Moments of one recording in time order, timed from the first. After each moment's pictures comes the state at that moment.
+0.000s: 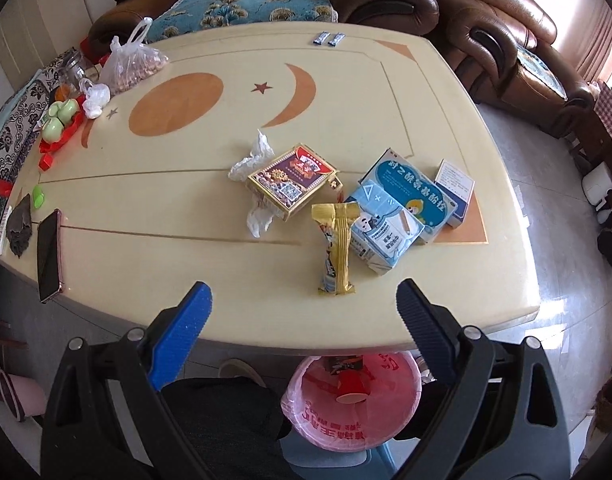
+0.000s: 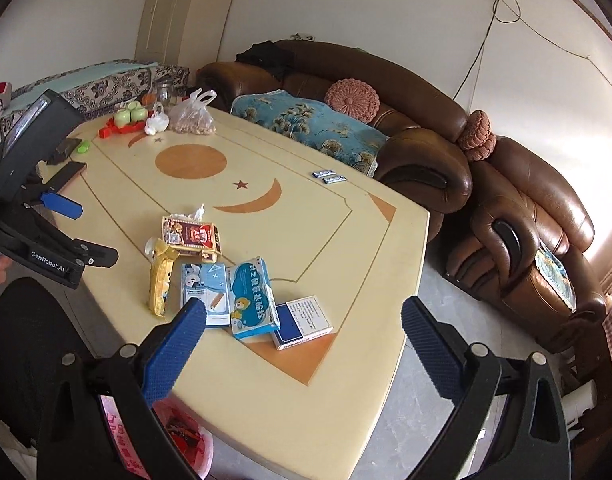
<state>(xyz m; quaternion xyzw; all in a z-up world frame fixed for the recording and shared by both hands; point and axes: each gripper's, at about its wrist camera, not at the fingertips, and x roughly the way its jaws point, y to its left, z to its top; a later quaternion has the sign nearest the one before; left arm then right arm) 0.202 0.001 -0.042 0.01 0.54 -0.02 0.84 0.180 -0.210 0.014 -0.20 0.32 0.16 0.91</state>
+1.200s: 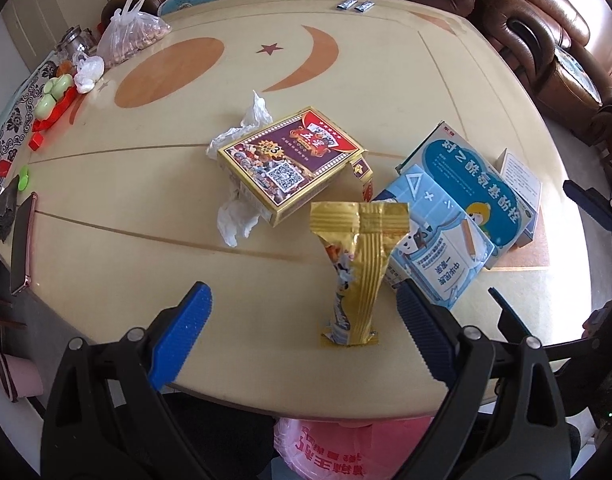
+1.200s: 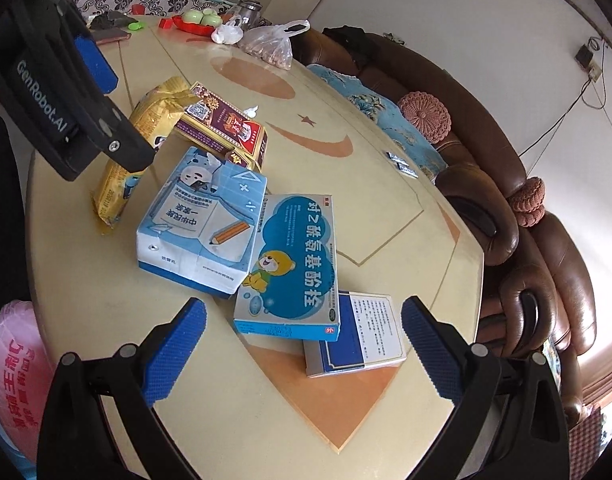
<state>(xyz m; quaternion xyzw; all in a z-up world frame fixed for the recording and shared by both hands) 0.252 -0.013 -0.128 0.01 0.55 0.03 0.83 0.234 -0.153 -0.160 -0.37 0.27 0.22 0.86</state>
